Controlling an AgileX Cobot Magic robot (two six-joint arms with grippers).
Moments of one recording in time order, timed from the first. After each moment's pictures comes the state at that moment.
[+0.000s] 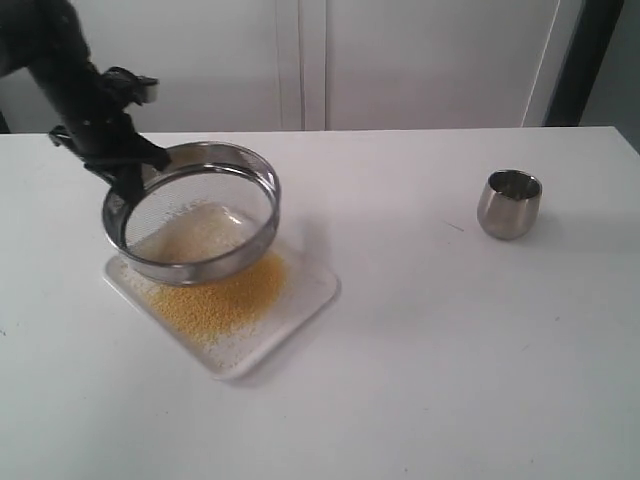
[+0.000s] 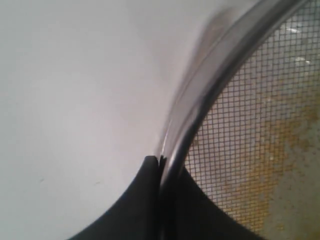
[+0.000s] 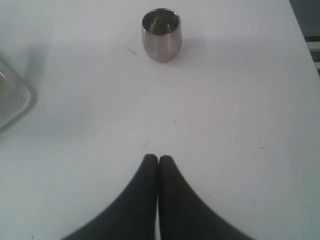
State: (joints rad) left arm -0.21 2.29 -2.15 -0.14 1.32 0.34; right arm 0.01 0.62 -0.73 0.07 0.87 0.04
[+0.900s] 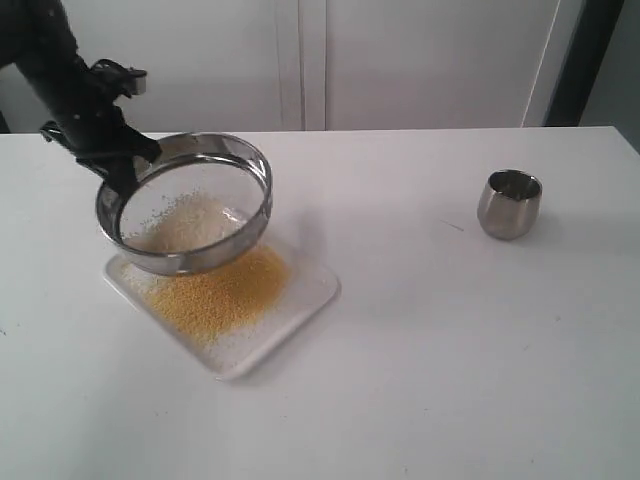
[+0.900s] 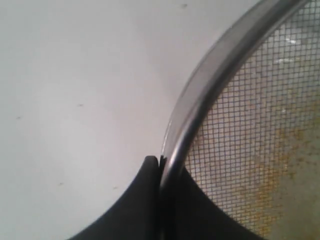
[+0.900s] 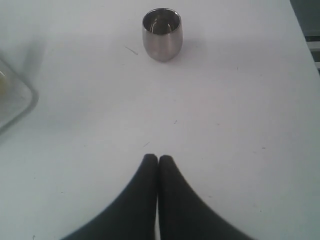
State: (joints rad) left arm -0.17 2.31 -2.19 -0.17 1.32 0.36; right arm 0.01 0.62 -0.73 0.07 0.87 0.04
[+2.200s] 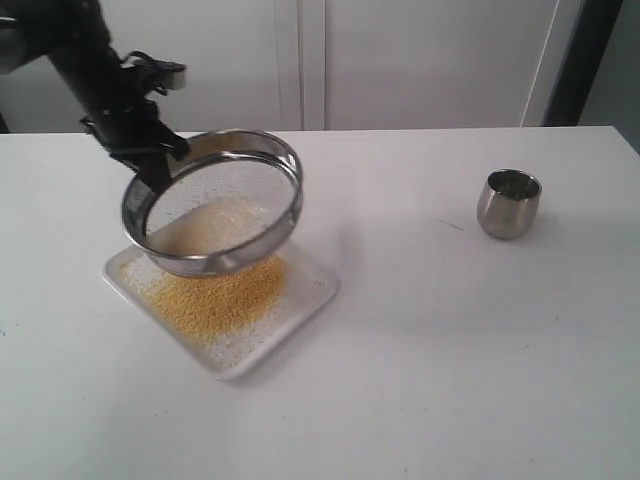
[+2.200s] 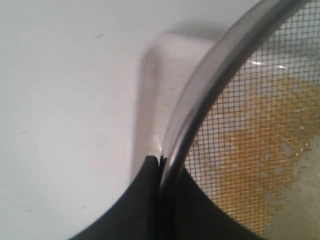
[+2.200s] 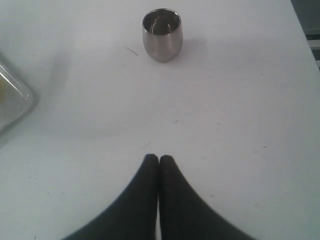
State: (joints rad) left arm -0.18 2.28 -2.18 -0.25 1.32 0.45; right arm 0.01 0.62 -0.73 0.08 0.87 0.04
